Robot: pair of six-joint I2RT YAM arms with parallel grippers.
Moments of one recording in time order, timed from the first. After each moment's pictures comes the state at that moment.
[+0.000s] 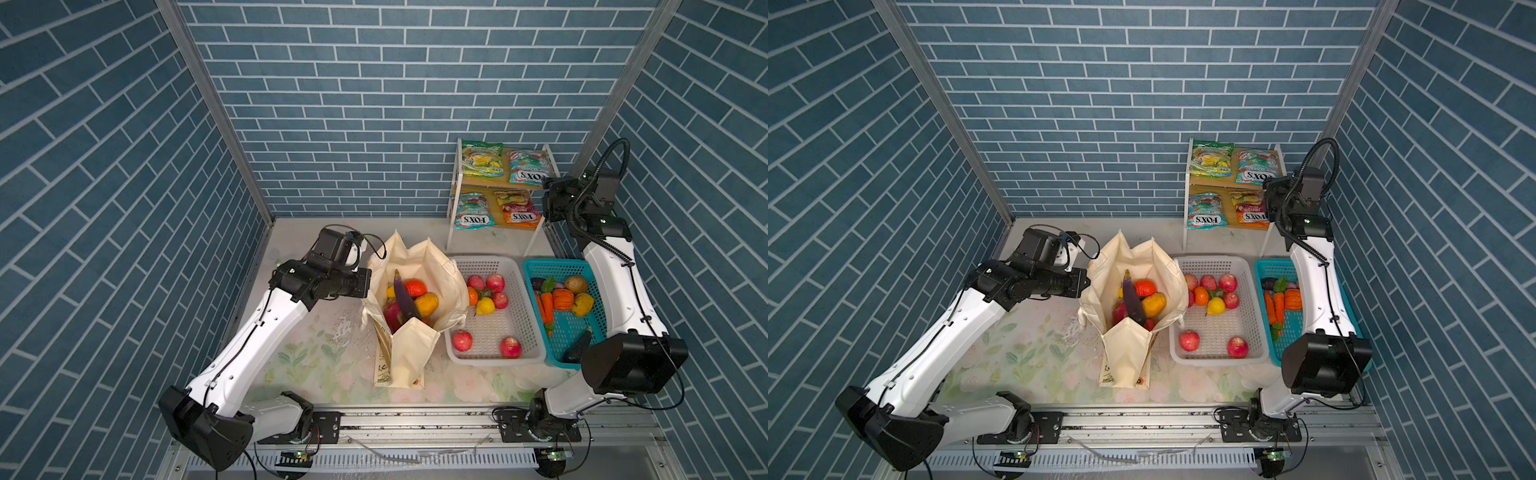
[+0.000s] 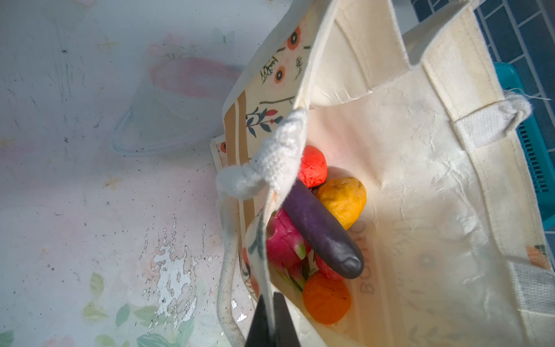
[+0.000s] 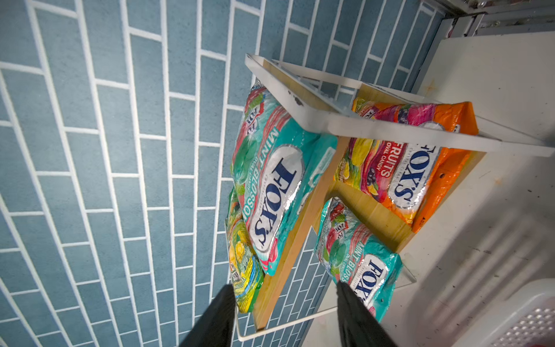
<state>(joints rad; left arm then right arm) -0.48 1.25 1.34 -0.98 0.17 -0.30 -0.04 1.59 1.72 -0.45 -0.15 1.32</state>
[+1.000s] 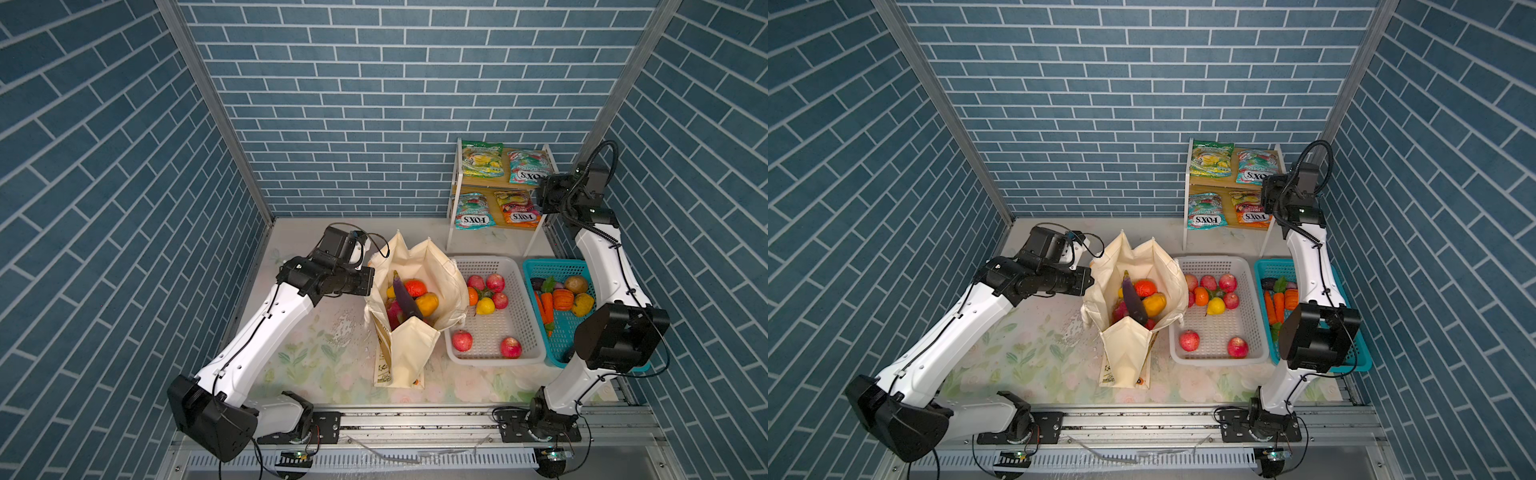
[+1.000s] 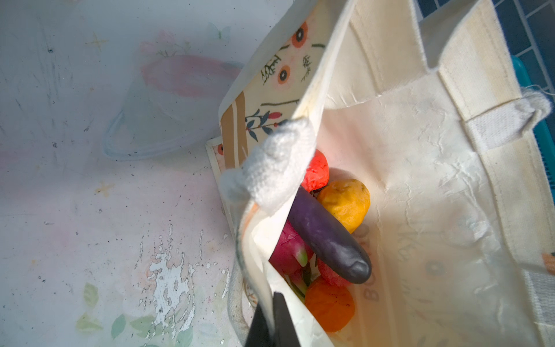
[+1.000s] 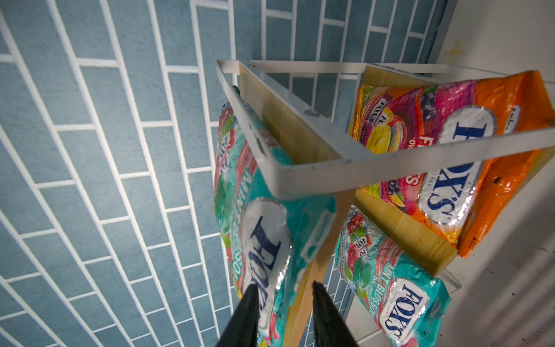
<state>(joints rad) -0.48 1.29 1.34 -0.95 0.18 -0.29 -0.06 1.74 1.81 -0.38 -0.21 1.47</state>
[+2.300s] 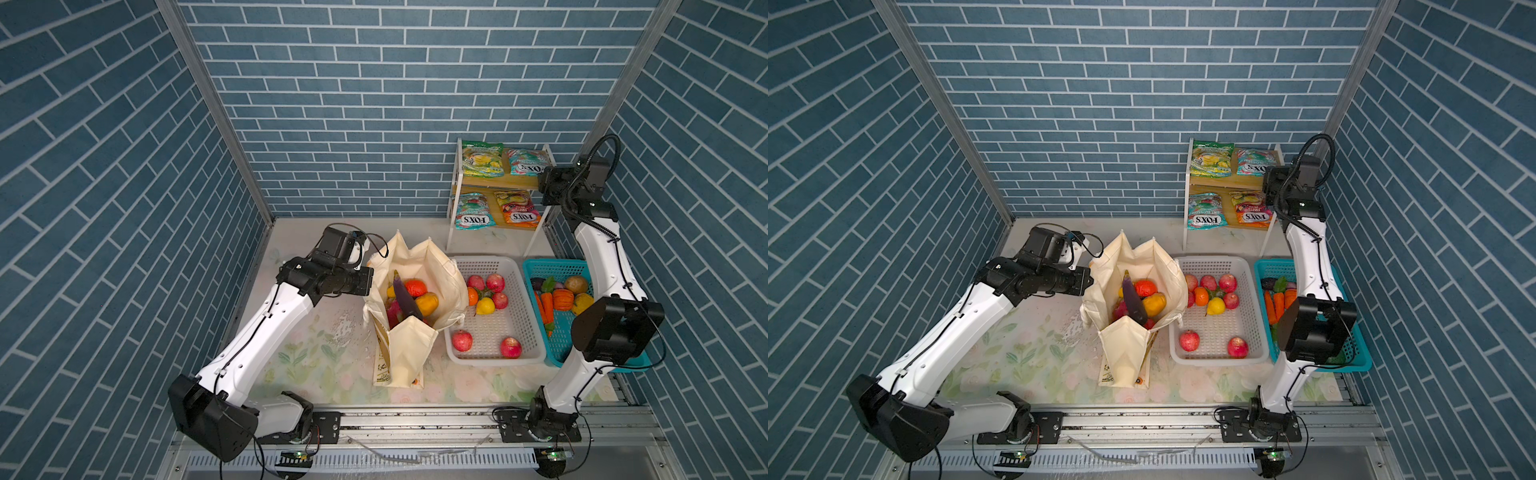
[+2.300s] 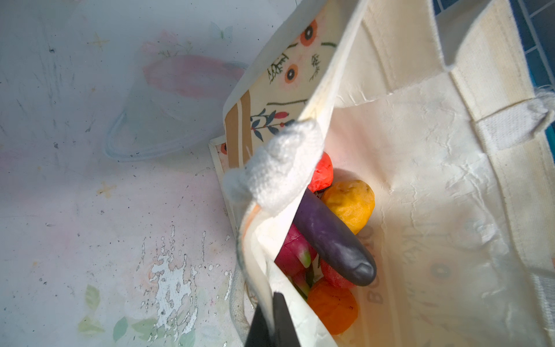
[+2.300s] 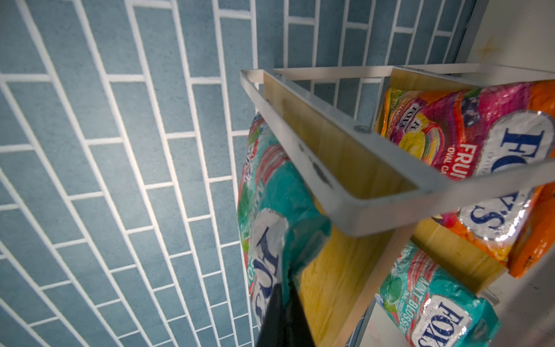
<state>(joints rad) -0.46 1.29 1.33 -0.93 0.18 -0.28 -0.05 1.79 1.91 -0.39 -0.21 1.48</state>
